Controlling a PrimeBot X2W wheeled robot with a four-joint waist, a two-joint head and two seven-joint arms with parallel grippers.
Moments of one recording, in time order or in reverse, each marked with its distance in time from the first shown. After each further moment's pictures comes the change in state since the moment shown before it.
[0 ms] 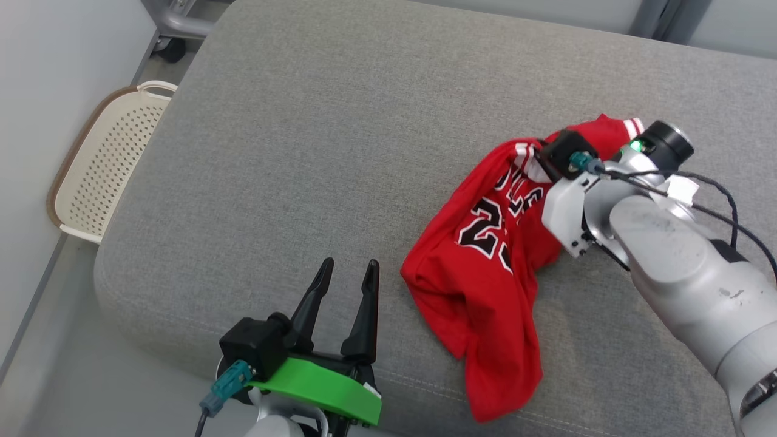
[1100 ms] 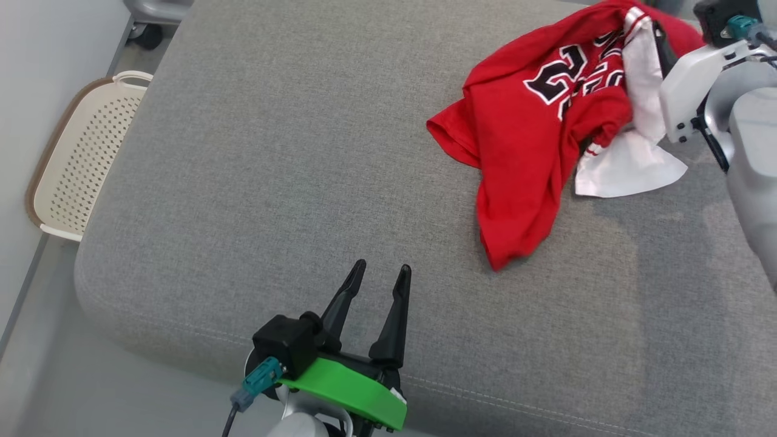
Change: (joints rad) left arm -0.030 -0.041 -0.054 0.054 0.012 -0.041 -0.007; right arm -0.277 -0.039 -0.492 0.289 -0.246 0.000 -0.088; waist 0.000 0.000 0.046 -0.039
